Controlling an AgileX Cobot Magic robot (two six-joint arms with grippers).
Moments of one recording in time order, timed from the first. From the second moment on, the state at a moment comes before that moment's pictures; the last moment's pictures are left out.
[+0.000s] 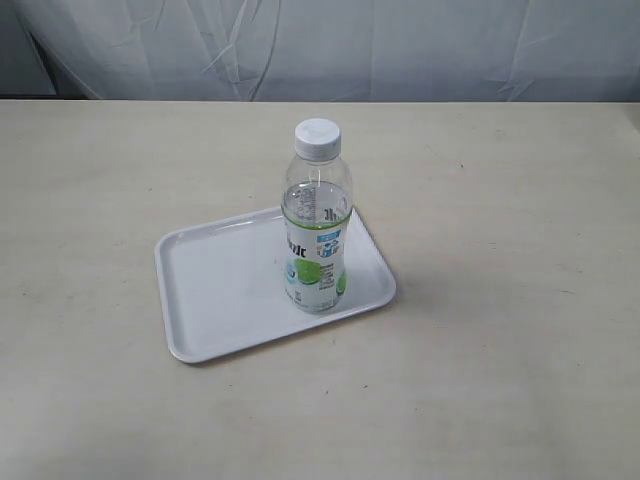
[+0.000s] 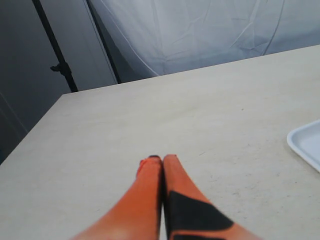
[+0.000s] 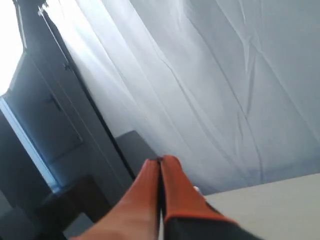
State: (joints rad) left arm 0.04 0.06 0.00 0.23 0.22 -0.04; right arm 0.08 0.01 -0.17 -1.37 -0.54 2.08
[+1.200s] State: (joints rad) left arm 0.04 0.06 0.00 0.23 0.22 -0.04; right arm 0.01 0.00 -0.04 0.02 0.26 0.45
